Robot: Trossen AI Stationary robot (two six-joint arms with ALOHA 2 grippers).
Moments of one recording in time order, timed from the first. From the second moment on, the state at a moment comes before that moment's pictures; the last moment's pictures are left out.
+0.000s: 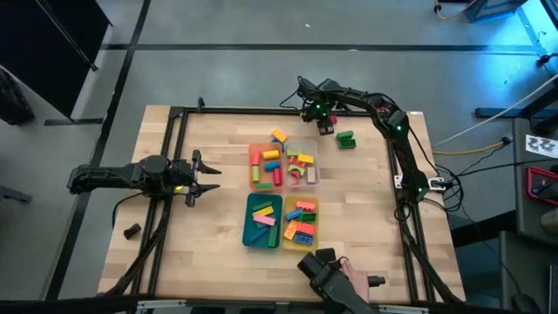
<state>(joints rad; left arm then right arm) 0.01 0.02 0.06 -0.12 -0.04 0.03 -0.74 2.28 1.82 -1.04 0.19 -0.88</state>
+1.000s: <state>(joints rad) 0.01 0.02 0.06 -0.12 -0.04 0.03 -0.61 2.28 1.88 -1.34 0.48 -0.81</state>
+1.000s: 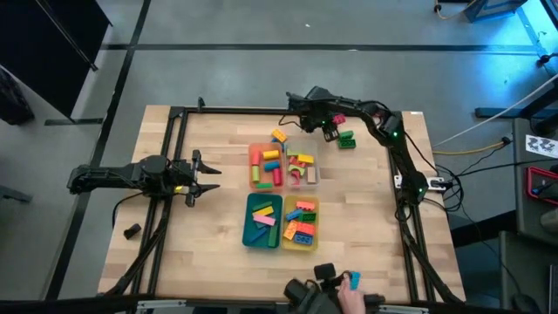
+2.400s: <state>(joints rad) 0.01 0.02 0.06 -0.12 -0.04 0.03 0.30 2.27 2.13 -1.56 0.23 0.22</state>
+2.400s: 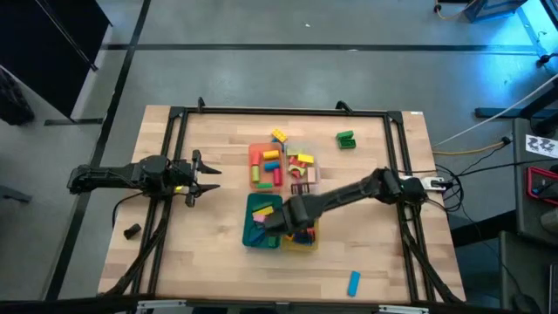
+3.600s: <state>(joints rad) 0.01 0.02 0.06 -0.12 -0.04 0.03 0.50 2.27 2.13 -1.44 -0.17 1.35</state>
